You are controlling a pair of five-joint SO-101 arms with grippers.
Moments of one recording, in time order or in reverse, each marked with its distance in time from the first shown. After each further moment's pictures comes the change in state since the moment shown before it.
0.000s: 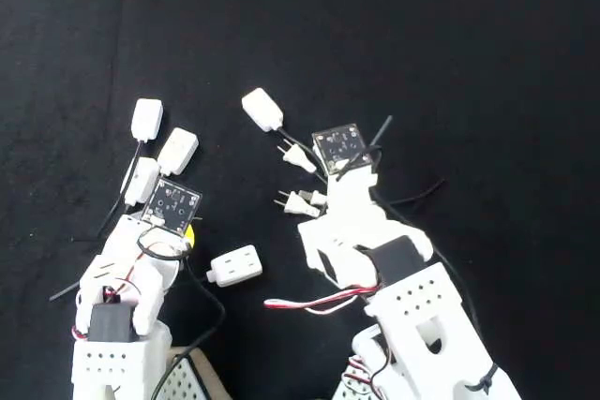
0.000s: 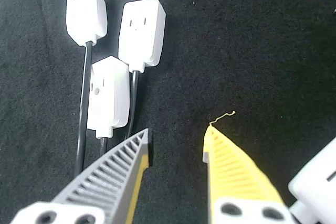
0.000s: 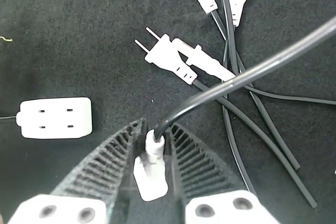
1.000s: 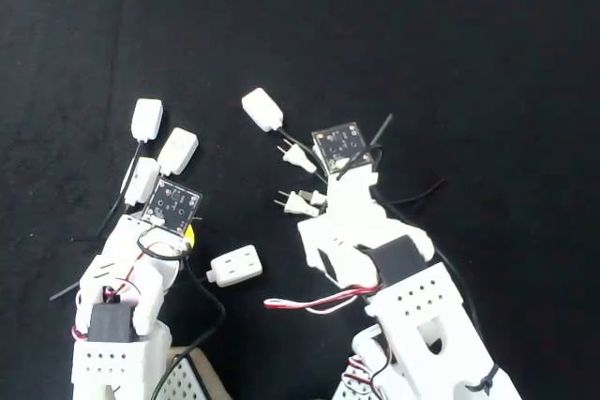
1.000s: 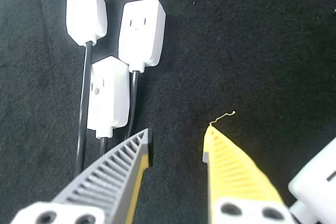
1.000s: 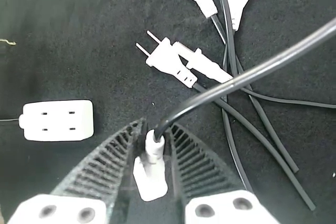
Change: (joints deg) left arm 0.0 0.0 0.0 0.0 0.0; right arm 0.4 0.0 -1.1 0.0 -0.5
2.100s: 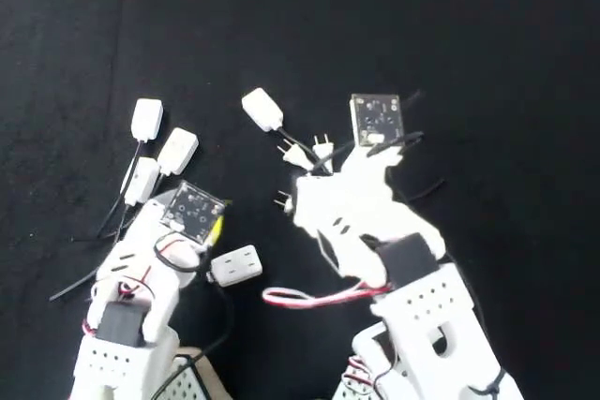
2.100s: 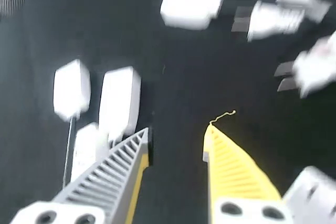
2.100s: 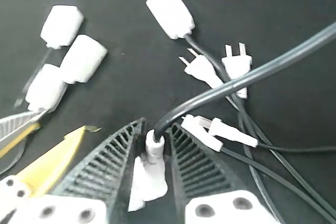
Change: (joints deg) left arm 12.5 0.0 -0.3 -14.3 4.8; right arm -1.3 -1.9 -7.1 -8.4 -13.4
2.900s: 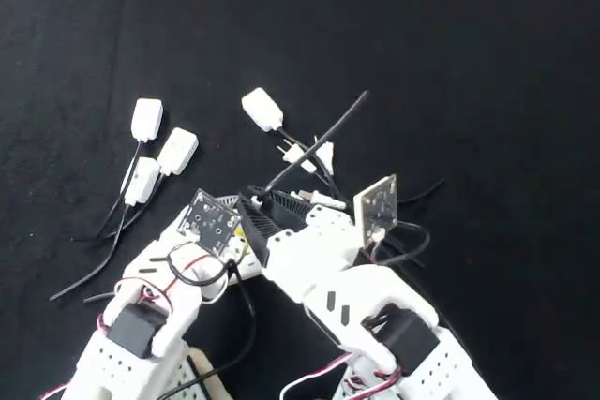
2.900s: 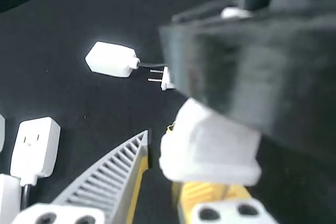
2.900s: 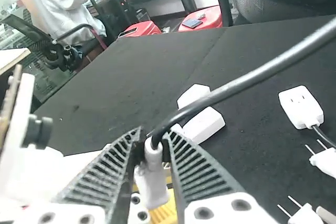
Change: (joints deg) left arm 14.9 0.0 -1.5 -0.5 12.7; right arm -16.9 -39.1 28.3 -20.6 -2.1
